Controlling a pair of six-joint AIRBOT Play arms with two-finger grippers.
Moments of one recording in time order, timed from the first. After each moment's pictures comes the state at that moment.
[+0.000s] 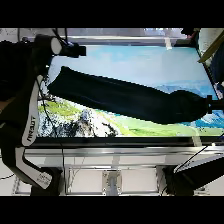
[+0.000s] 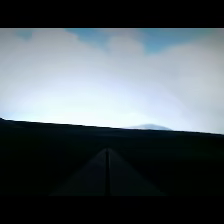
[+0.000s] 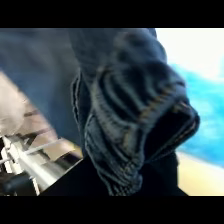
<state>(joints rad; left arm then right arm) -0.30 -1.74 2.01 1.59 -0.98 -1.62 -0.86 -1.85 1.56 -0.76 1.76 0.96</state>
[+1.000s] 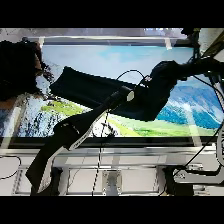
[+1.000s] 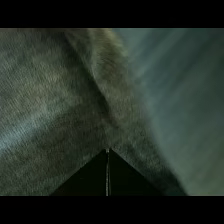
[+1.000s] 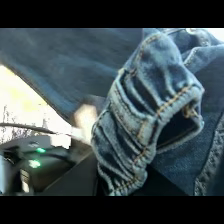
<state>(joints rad) -0.83 -2.13 2.04 1.28 -0.82 -1.40 -0.13 -1.42 1.59 -0.89 1.37 1.42</state>
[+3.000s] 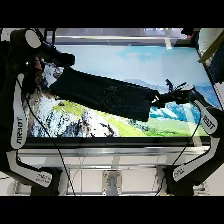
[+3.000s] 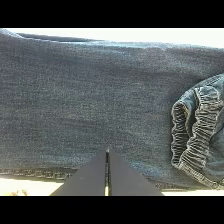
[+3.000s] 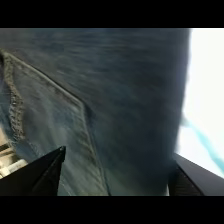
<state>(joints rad) -0.14 -1.65 1.99 1.38 -1.32 -1.45 -0.20 -1.80 1.22 -0.60 1.17 1.15</state>
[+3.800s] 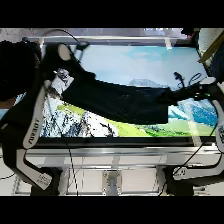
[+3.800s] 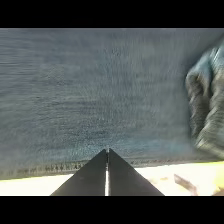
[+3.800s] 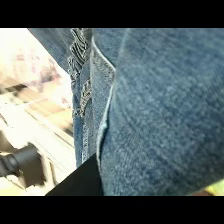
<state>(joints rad) -0.39 -1.75 1.88 1.37 -1.38 -1.46 -0.35 -1.49 1.24 -0.78 1.57 1.20</state>
